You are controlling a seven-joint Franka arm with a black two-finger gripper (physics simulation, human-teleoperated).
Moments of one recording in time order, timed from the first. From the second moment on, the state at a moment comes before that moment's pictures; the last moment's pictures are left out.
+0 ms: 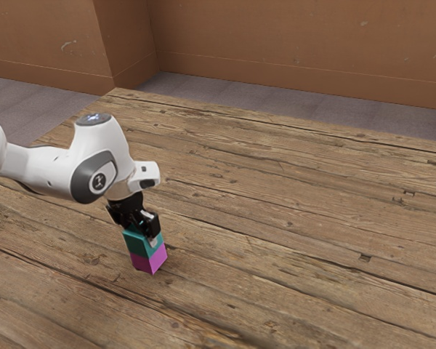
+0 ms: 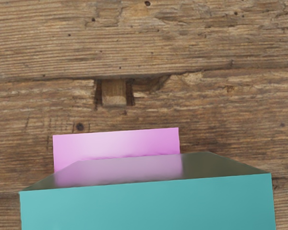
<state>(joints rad) -0.10 0.02 0.09 -2.34 -0.07 2.43 0.11</state>
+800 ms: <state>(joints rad) -0.08 0.07 0.11 -2.31 -0.07 2.45 0.10</state>
